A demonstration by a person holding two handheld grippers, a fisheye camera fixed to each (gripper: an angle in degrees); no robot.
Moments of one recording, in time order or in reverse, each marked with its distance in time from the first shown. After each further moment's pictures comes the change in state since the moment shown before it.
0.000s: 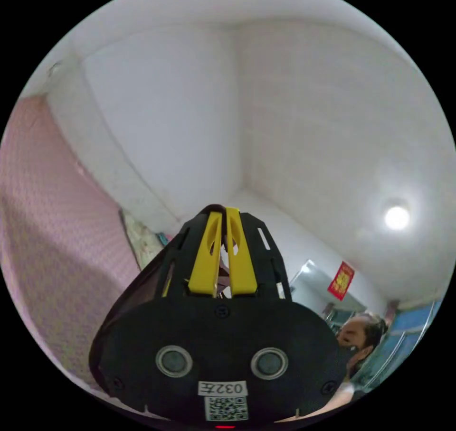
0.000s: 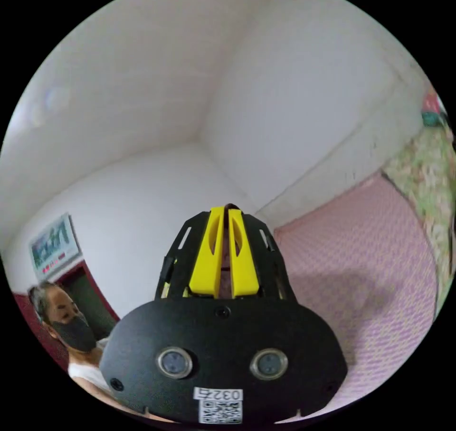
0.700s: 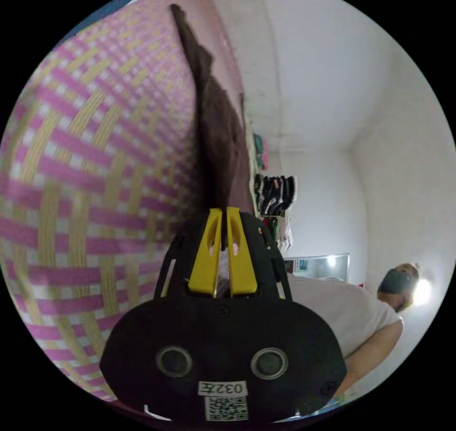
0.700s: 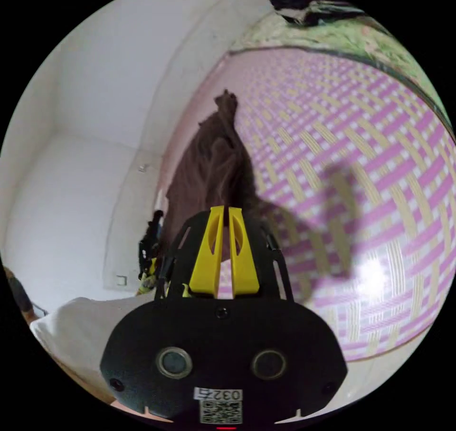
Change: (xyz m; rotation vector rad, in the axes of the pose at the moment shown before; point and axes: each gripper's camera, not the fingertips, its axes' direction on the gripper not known) left arm -0.309 0.421 -0.115 -0.498 -0.400 -0.616; right arm 0.241 0.366 -0.031 -0.321 0.555 0.548
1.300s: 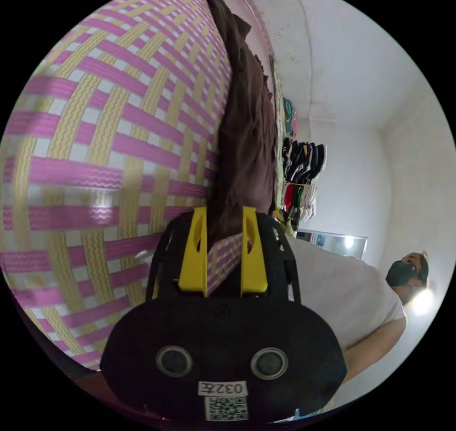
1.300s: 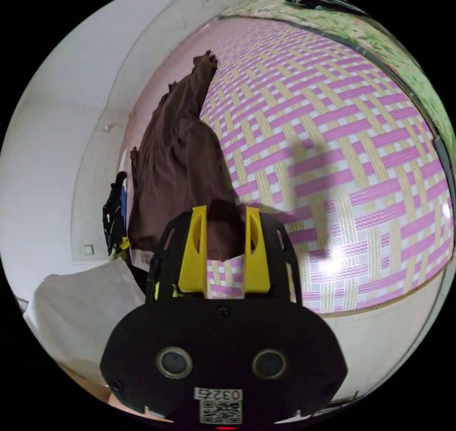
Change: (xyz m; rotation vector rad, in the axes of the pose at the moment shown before) left arm 0.008 0.040 0.058 -0.246 -0.160 -0.065; right arm -0.031 0.010 0.063 -0.240 0.258 -0.025
